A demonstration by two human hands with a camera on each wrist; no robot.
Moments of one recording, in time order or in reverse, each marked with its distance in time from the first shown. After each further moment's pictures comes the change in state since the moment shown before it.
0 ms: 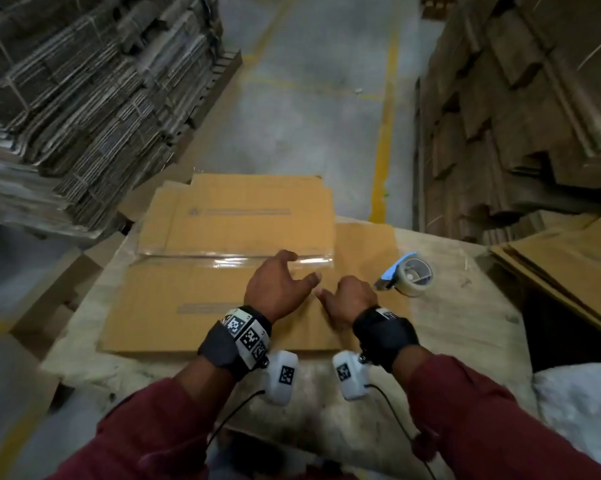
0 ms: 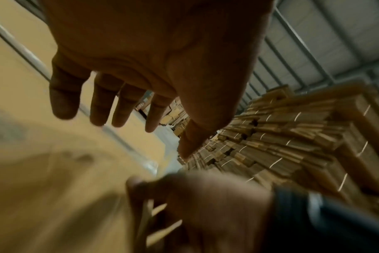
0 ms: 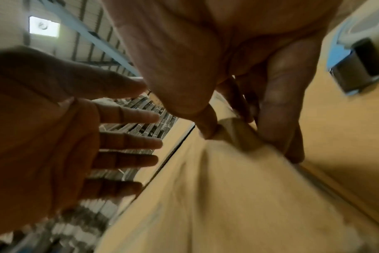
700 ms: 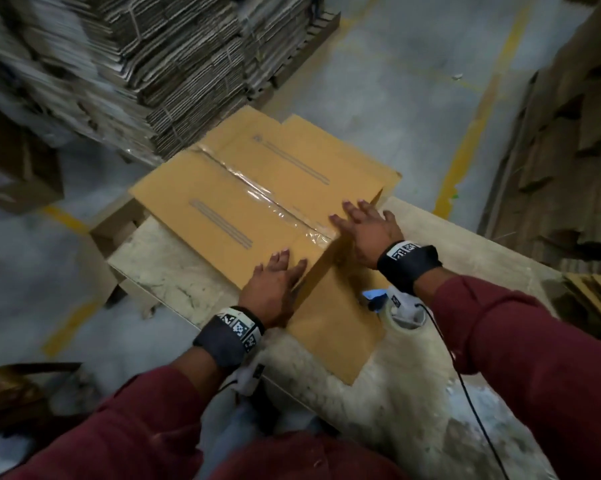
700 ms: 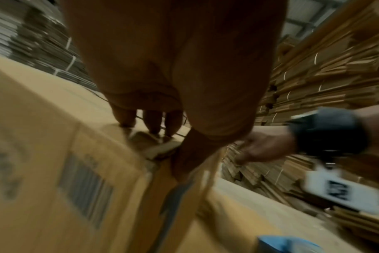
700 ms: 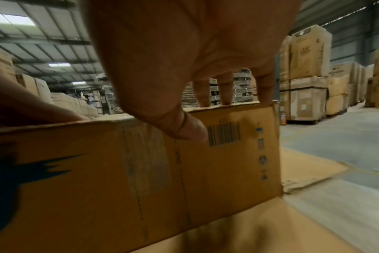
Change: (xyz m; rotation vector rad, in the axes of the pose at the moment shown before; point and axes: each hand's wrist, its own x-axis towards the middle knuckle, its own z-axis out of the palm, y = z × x) left_hand -0.058 -0.104 0.025 0.485 -0.098 0.088; right_hand 0.058 -0.044 -0.022 -0.751 0.006 -0.747
